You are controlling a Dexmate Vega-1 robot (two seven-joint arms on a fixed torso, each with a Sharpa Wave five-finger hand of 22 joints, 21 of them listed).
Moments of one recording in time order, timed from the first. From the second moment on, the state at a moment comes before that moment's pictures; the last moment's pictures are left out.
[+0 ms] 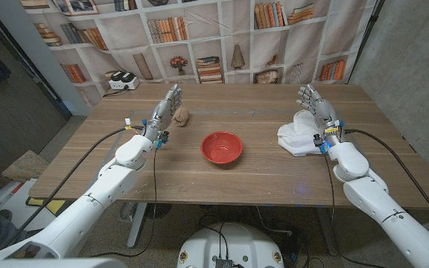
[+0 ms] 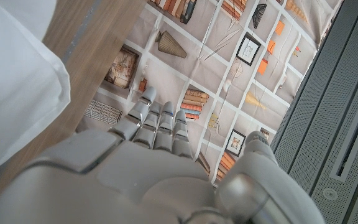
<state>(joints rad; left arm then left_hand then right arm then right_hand) 0.98 0.60 0.32 -1.58 -0.55 -0.25 0.00 0.33 -0.06 0.14 0.10 0.34 -0.01 0.06 0.23 0.18 0.01 0.00 0.23 0.18 -0.03 0.01 0.20 0.18 -0.07 -0.03 0.24 0.17 -1.13 -0.57 -0.16 -1.61 0.35 0.38 -0.12 0.25 -0.01 0.29 -0.09 0.18 0.24 0.04 0.22 0.19 0.26 0.06 0.27 0.18 0.18 0.01 0.22 0.18 0.21 -0.04 0.49 0.17</state>
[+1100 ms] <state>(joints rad) 1.02 0.61 0.29 -1.62 -0.55 -0.26 0.01 0.35 -0.04 0.14 0.09 0.34 0.00 0.05 0.23 0.18 0.01 0.00 0.23 0.18 -0.02 0.01 0.20 0.18 -0.06 -0.02 0.23 0.17 -1.21 -0.72 -0.13 -1.65 0.20 0.42 -0.30 0.27 -0.02 0.28 -0.10 0.19 0.27 0.01 0.22 0.19 0.30 0.04 0.27 0.18 0.23 -0.03 0.22 0.18 0.28 -0.04 0.49 0.17</state>
